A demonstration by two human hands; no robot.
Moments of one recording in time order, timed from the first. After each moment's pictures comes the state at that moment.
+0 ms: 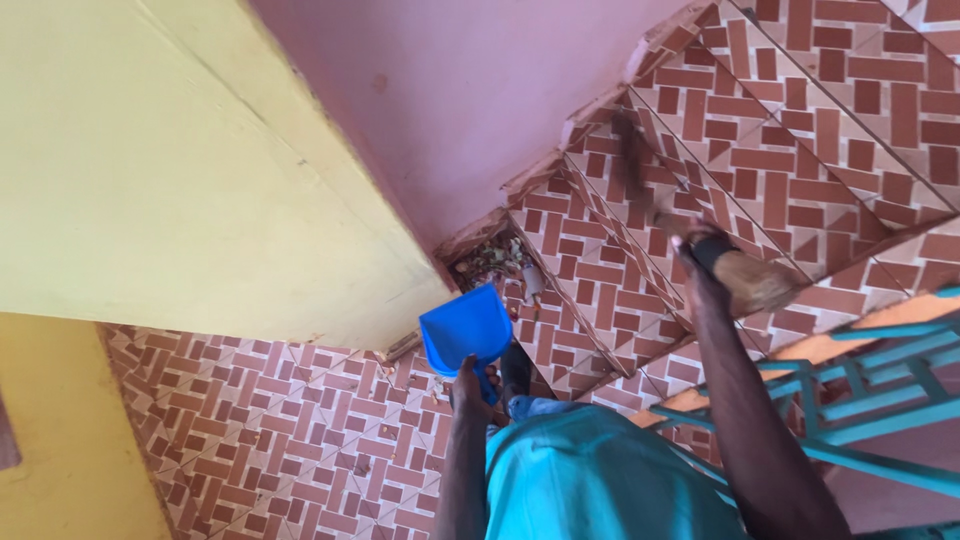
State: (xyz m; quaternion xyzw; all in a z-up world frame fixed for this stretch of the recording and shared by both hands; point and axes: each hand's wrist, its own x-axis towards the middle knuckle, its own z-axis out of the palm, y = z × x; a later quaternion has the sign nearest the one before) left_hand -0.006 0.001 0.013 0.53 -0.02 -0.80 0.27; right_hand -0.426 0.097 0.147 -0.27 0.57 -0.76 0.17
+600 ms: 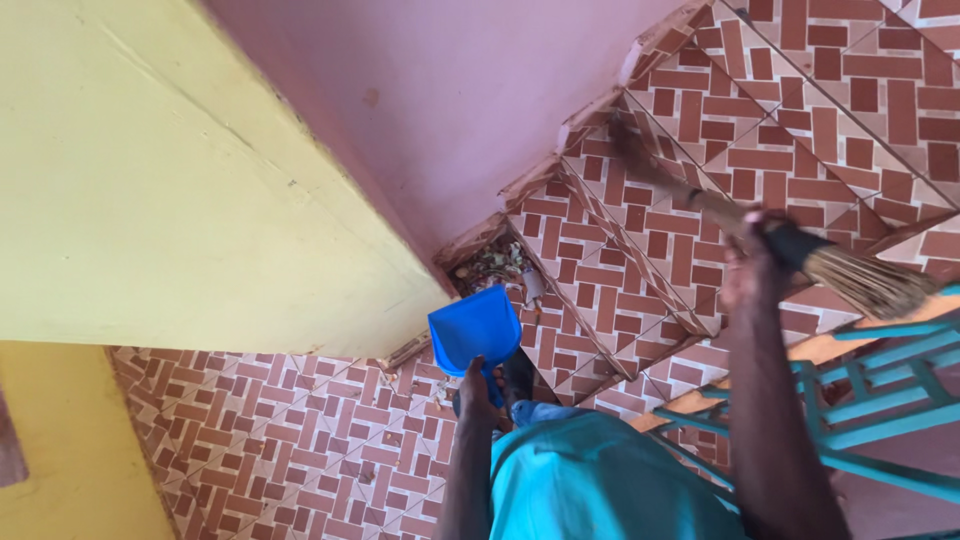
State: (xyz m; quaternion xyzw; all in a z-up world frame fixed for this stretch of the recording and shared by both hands) left_hand -0.025 -0.003 0.012 0.53 -0.04 -0.81 0.25; right_hand -0.456 0.103 0.219 -0.05 0.50 -0.85 0.14
